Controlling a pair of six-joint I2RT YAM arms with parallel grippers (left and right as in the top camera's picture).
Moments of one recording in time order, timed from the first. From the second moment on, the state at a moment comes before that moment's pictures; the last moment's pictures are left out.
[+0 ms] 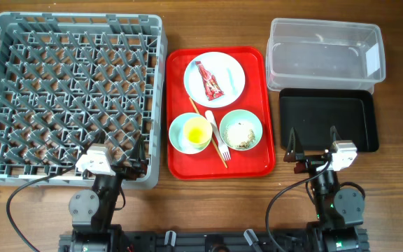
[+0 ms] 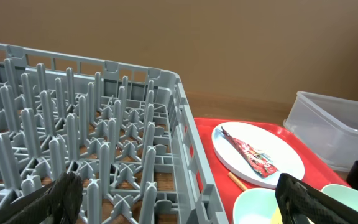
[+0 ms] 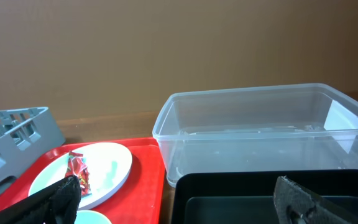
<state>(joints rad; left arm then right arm) -0.03 0.01 0.01 -0.06 0.14 -0.21 0.11 0.01 0.01 0.01 0.05 0.13</state>
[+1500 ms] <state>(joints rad) -0.03 0.87 0.79 -0.64 0.12 -0.25 0.22 1.31 1.30 -0.74 -0.31 0.10</state>
